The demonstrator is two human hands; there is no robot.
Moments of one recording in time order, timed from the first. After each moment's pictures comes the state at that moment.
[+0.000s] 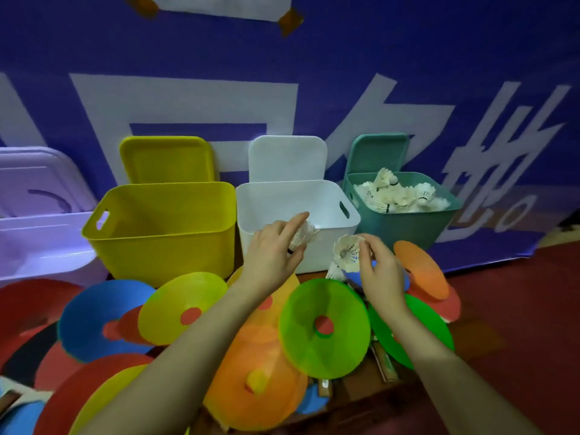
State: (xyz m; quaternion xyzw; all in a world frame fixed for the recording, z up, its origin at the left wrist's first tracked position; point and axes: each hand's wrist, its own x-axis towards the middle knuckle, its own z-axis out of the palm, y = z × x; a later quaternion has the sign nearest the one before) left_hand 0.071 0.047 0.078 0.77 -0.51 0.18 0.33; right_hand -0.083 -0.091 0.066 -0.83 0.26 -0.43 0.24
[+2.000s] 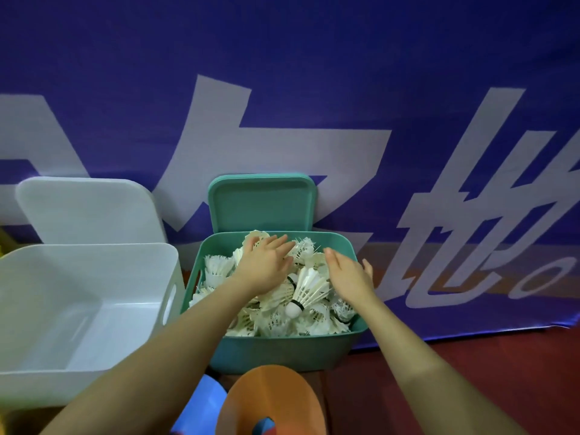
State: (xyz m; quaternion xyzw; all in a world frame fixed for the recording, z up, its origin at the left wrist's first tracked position) left_hand 0.093 -0.490 0.049 0.89 -0.44 -0.01 0.12; right_hand -0.021 -0.632 0.046 -0.91 0.31 -0.05 0.26
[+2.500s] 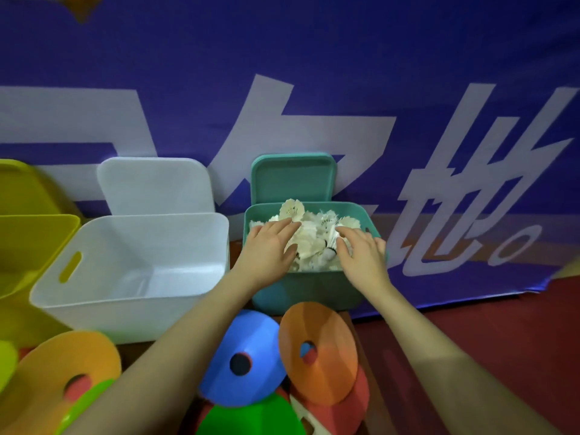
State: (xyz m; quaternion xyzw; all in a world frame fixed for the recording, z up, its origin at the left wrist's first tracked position) left_hand 0.023 -0.342 0.099 0.85 -0.49 0.06 0.20; right_hand -0.094 -0.498 0.085 -0.92 0.26 -0.23 0.19
